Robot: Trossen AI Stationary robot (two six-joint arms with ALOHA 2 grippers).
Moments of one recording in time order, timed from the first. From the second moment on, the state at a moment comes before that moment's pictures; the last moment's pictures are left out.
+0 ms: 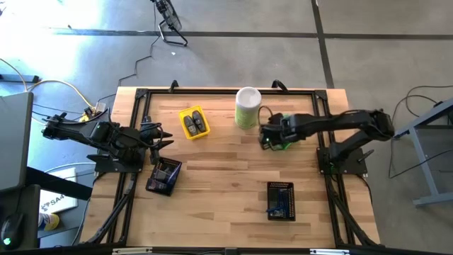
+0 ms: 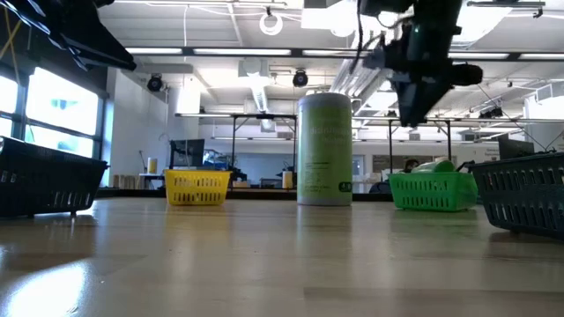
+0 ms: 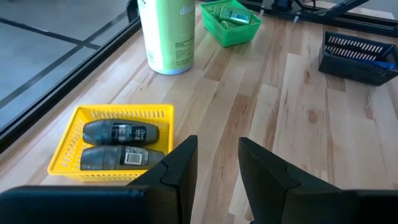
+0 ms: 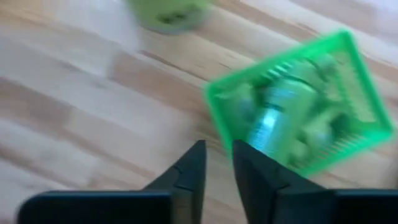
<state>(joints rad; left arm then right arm) -0.23 0.46 0.61 -0.66 -0.49 -0.35 -0.04 1.46 1.15 -1.10 0.35 1.12</state>
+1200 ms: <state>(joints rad) -0.23 0.46 0.61 -0.40 -0.29 -0.16 0.25 1.46 1.15 -0.02 0.28 0.53</state>
